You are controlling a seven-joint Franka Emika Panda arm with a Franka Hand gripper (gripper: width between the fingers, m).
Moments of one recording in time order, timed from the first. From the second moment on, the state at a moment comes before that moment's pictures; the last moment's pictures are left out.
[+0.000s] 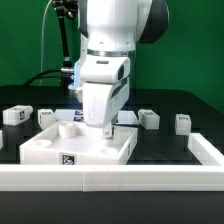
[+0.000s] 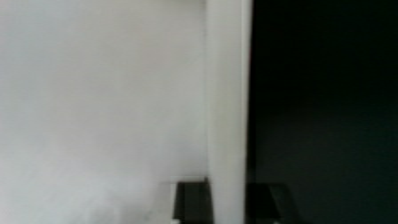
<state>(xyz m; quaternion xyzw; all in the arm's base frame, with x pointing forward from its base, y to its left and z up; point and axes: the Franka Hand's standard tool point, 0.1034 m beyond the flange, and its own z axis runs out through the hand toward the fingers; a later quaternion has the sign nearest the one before) 0.460 -0.002 0.009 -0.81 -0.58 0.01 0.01</state>
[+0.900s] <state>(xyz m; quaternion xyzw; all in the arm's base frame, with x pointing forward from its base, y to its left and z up) 0.465 0.005 0.009 -0.71 -0.70 0.01 0.00</state>
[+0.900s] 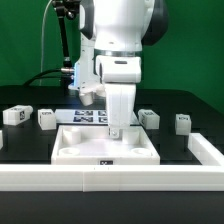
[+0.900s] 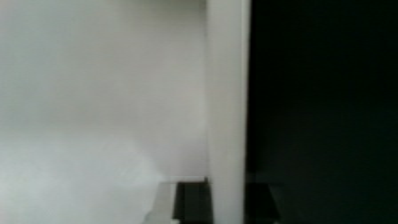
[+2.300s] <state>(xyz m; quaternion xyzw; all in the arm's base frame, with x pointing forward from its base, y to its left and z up) 0.488 0.090 0.009 -0.73 -0.68 0.00 0.00</state>
